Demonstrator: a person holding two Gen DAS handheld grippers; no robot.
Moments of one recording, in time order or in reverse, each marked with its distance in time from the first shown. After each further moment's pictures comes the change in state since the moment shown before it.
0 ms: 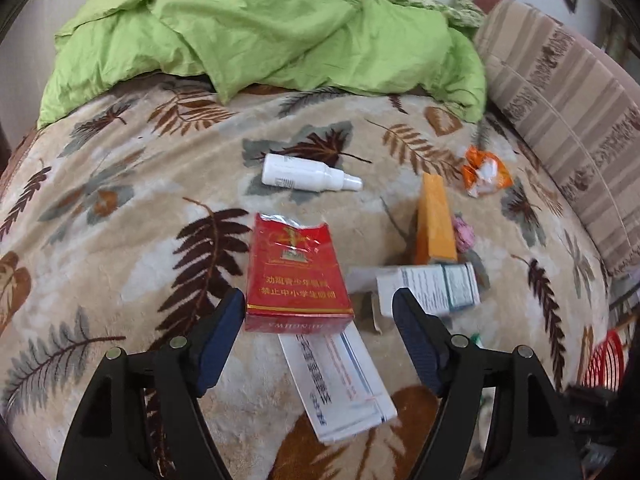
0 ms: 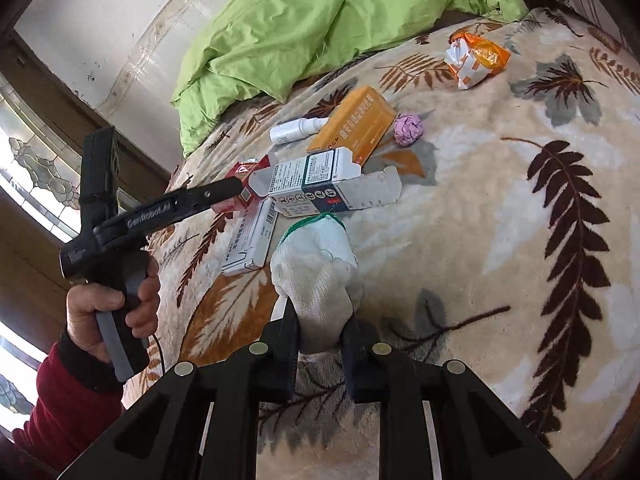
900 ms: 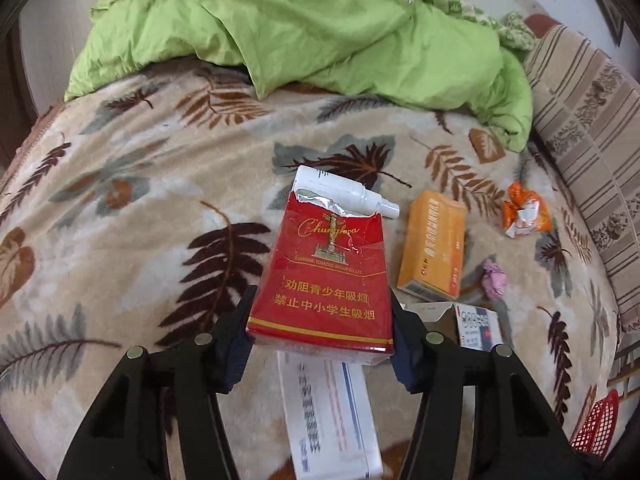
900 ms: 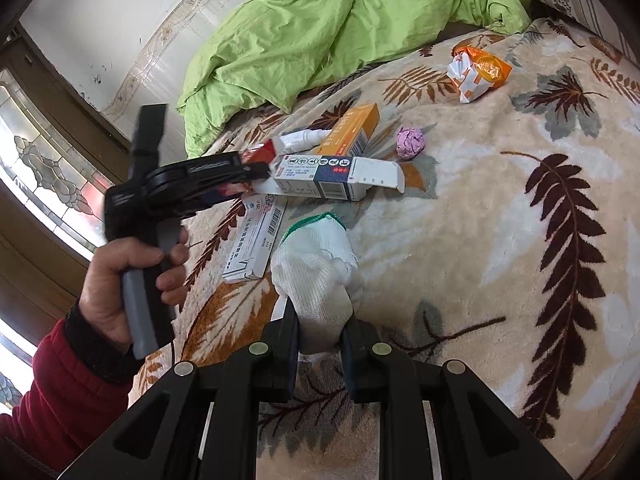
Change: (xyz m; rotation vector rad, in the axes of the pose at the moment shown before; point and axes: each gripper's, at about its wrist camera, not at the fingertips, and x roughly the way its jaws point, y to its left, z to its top) left arm 0.012 0.007 0.013 -0.129 -0.013 0.070; right arm -0.006 0.000 -0.001 -0.014 -0.037 0.007
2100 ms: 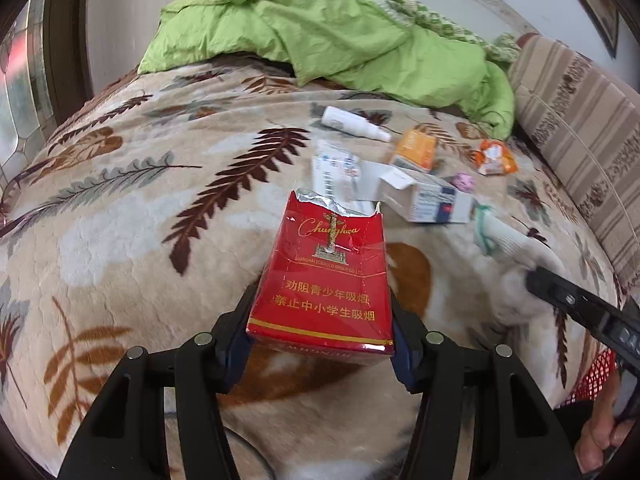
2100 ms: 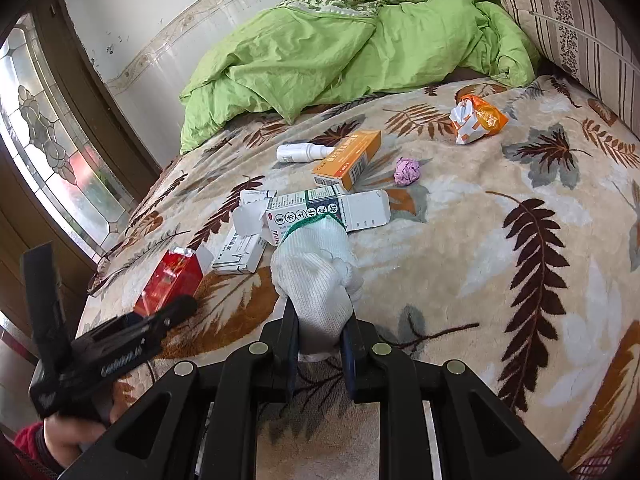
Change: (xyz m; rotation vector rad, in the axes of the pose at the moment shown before) left arm -0.090 -0.006 -0.156 -0.052 -0.130 0.063; right arm -0.015 0.026 -0.011 -0.150 -0.064 -0.126
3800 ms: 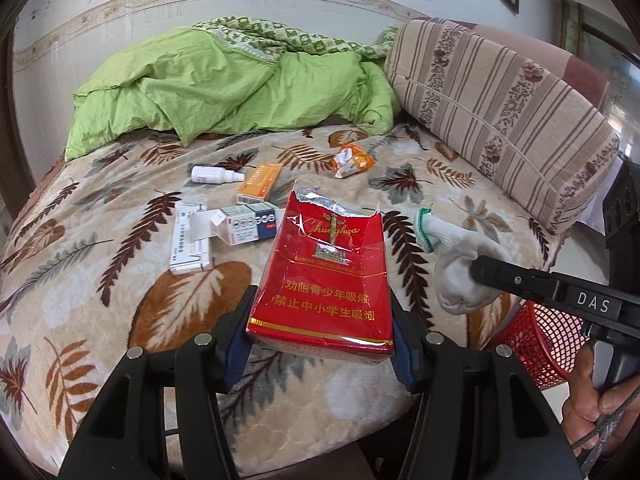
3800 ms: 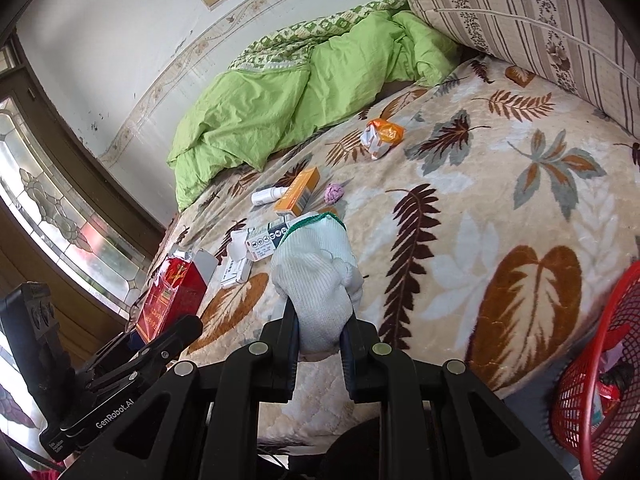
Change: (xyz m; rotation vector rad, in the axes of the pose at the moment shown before) left arm -0.094 -0.127 -0.016 0.257 -0.086 -0.179; right arm -0.131 -0.063 -0.034 0.226 -0.112 0.021
